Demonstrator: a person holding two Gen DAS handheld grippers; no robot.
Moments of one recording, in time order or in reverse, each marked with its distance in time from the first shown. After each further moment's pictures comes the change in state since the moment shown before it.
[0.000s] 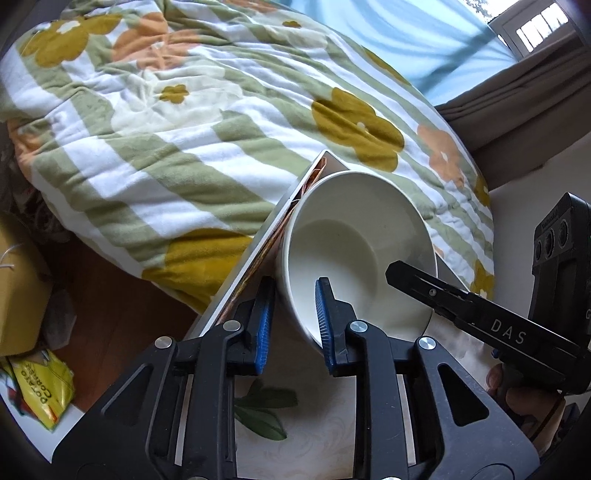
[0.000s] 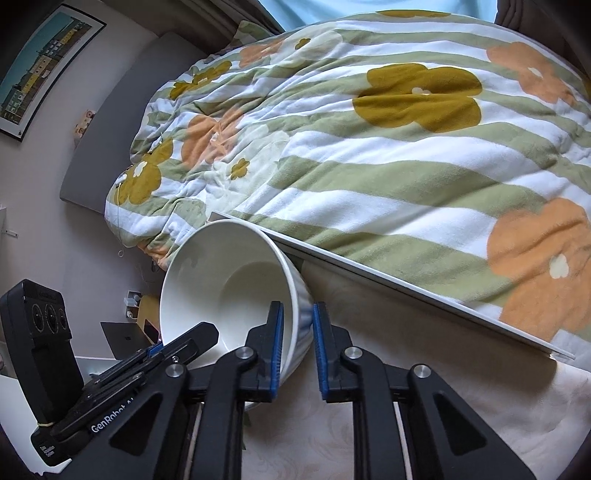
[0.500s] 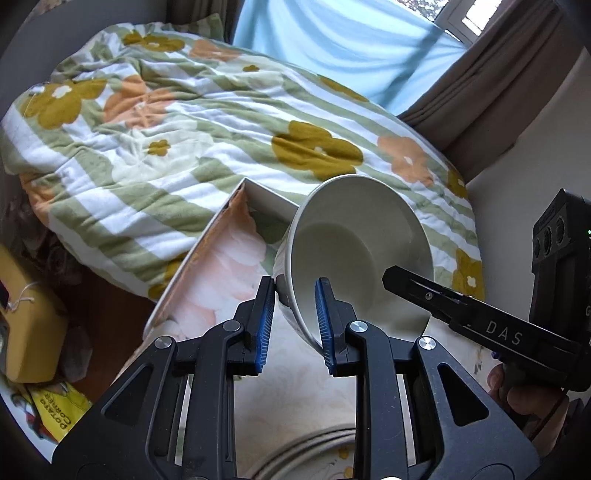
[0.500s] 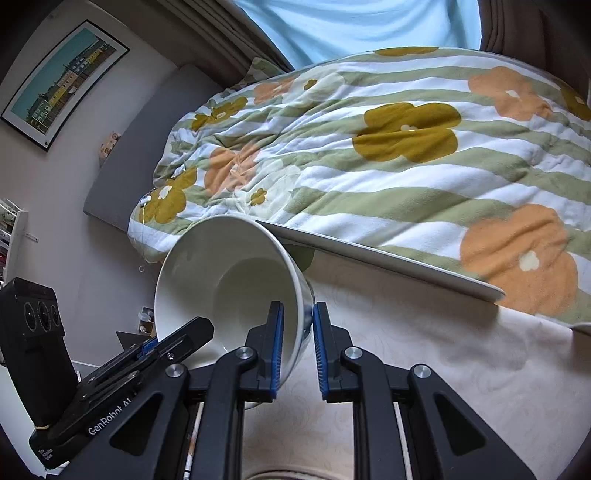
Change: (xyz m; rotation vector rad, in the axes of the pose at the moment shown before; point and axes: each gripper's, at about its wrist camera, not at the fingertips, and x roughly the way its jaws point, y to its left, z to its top) left arm -0.095 -0.077 -0.049 0.153 -0.139 0.005; right arm -0.113 0.002 -0.057 0.005 -0.162 0.024
